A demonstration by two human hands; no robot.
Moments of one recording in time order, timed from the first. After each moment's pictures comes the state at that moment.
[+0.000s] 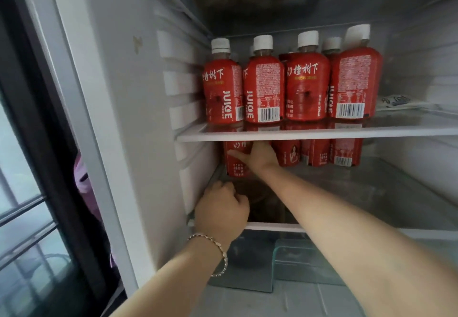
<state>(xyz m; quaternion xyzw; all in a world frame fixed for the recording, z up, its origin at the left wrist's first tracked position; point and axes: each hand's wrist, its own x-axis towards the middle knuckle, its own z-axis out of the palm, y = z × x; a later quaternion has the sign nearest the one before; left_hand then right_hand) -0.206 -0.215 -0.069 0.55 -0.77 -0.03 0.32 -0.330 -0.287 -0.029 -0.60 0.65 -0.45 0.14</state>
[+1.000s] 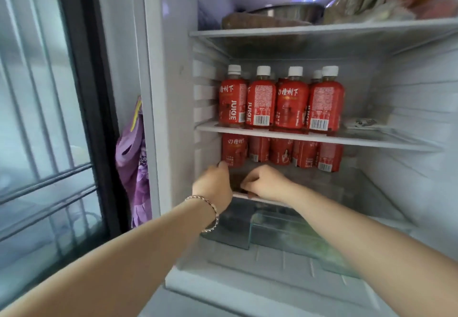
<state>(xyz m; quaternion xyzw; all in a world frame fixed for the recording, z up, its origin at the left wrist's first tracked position) -0.198 -0.133 -0.029 0.63 -0.75 0.00 0.20 -0.328 -0.126 -0.012 -0.70 0.64 -0.24 0.20</state>
